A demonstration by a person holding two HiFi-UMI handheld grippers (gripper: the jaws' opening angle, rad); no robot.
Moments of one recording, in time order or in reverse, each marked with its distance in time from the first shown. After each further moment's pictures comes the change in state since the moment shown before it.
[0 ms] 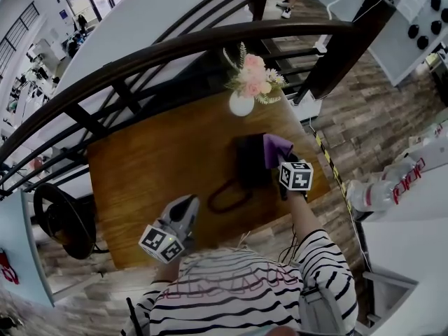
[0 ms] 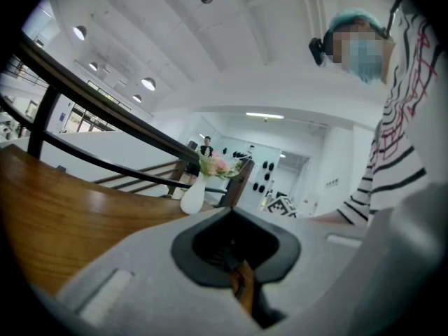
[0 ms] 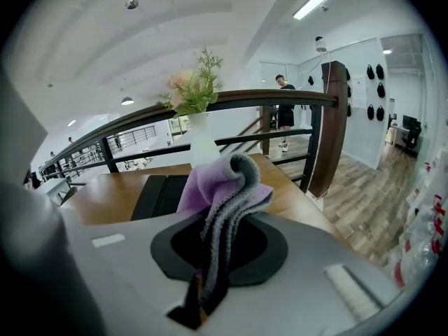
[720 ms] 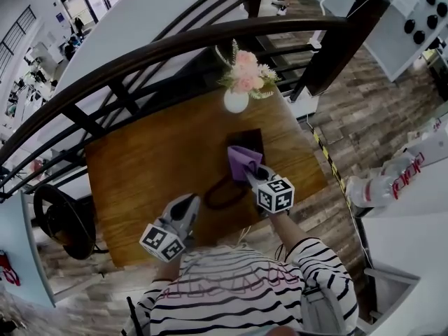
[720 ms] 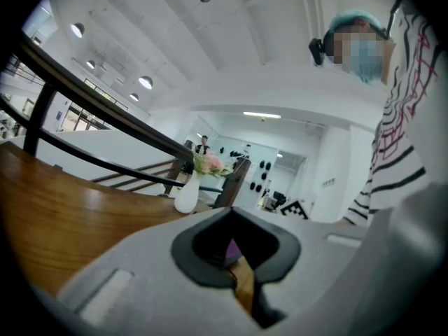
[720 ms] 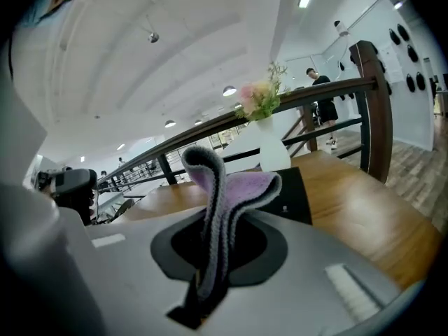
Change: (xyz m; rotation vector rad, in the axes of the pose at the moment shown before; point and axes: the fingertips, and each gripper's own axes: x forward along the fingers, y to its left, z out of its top) left arm 0.008 -0.005 -0.002 -0.009 0.003 -0.022; right arm -0.029 0.142 -0.014 0.006 -0.074 0.385
